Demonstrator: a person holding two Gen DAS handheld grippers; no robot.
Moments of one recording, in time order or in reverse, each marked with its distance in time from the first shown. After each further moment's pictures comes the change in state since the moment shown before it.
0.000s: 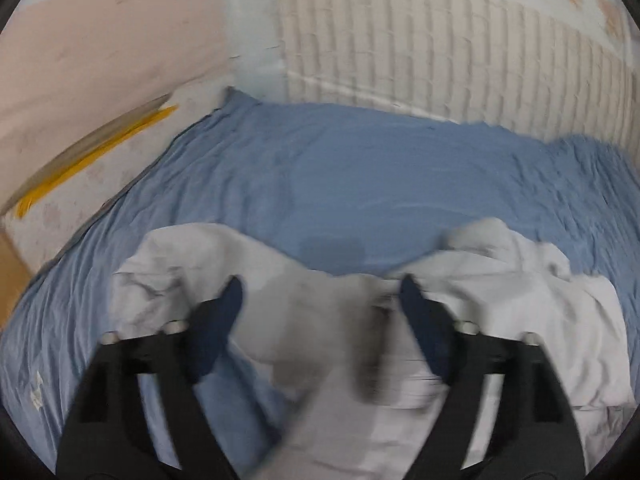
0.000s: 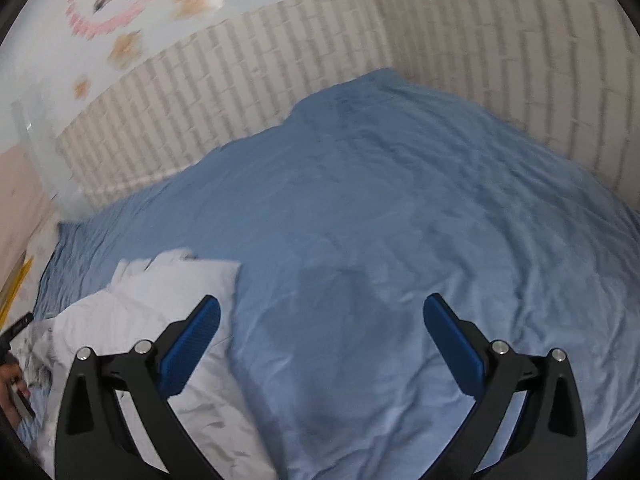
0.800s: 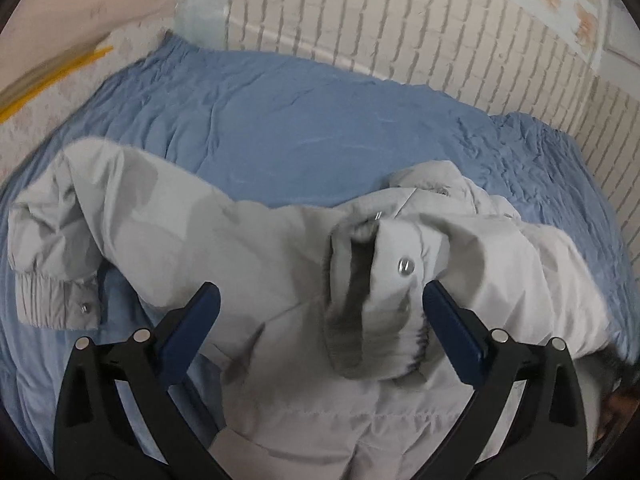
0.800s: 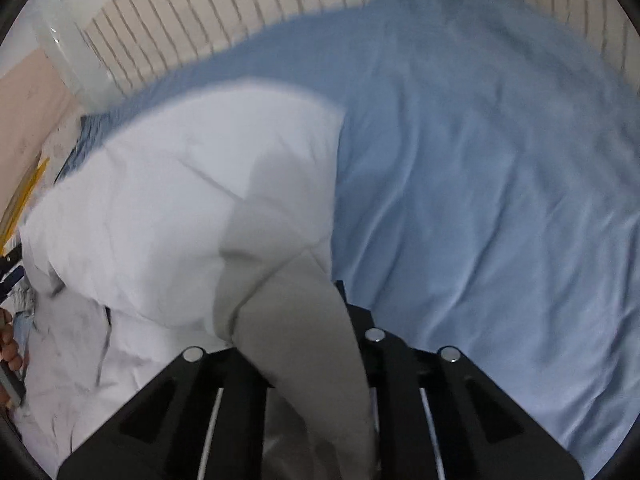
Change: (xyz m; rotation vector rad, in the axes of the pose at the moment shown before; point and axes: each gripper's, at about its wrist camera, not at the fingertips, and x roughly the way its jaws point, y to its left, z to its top) left arm 0.054 -0.054 -0.054 -0.004 0.140 -0.288; right arm 0.128 0.107 -0.083 -0.173 0.232 0.070
